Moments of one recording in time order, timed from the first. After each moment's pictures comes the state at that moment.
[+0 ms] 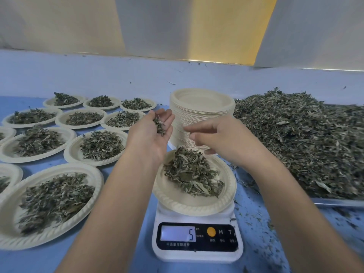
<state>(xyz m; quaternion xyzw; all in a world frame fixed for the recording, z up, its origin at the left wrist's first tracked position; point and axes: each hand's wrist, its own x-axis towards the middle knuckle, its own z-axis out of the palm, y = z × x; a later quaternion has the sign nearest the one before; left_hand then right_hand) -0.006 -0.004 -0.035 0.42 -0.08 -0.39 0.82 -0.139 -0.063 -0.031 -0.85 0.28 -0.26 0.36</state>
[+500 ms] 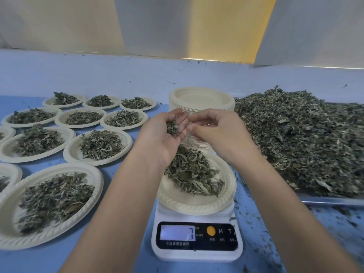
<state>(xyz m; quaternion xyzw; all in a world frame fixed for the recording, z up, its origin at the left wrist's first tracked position) -0.022 -0.005 -0.031 0.40 -0.12 -0.46 0.78 -0.126 -0.066 -0.041 -0.78 0.27 -0.38 0.41</state>
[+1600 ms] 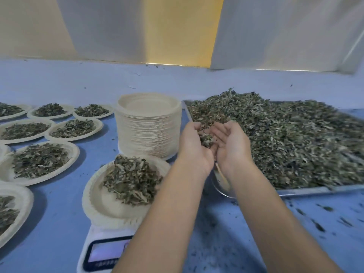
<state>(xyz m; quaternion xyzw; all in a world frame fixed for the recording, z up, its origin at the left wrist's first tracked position) -0.154 -0.095 -0.040 0.28 -0.06 -0.62 0.73 -0.207 -0.129 -0.053 -0.31 0.37 -0.55 0.69</state>
